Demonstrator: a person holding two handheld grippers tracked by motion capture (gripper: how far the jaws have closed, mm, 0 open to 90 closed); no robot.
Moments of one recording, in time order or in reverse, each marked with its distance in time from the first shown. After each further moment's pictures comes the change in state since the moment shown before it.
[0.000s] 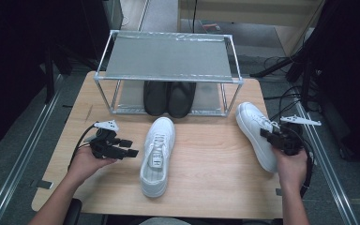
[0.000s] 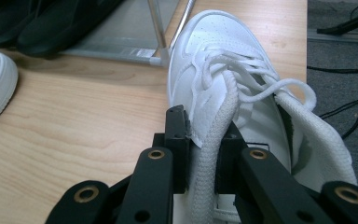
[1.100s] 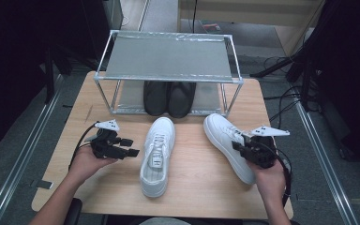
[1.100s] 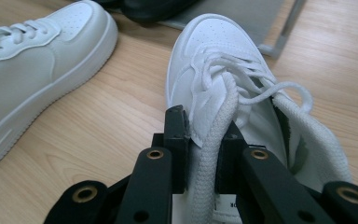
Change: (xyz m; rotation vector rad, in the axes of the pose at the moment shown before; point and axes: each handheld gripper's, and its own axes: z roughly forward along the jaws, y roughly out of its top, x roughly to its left) left arm -0.004 0.003 0.000 -0.008 0.010 0.026; right arm 0.087 -0.018 0.001 0.044 0.167 -0.176
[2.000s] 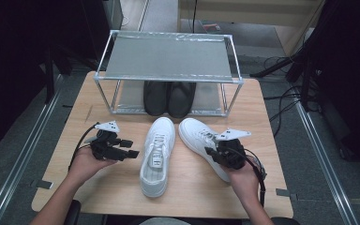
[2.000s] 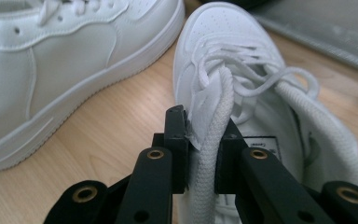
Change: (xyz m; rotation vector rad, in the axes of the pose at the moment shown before) left arm -0.003 -0.003 0.000 0.006 0.003 0.007; right arm 0.057 0.003 0.048 0.075 0.085 -0.162
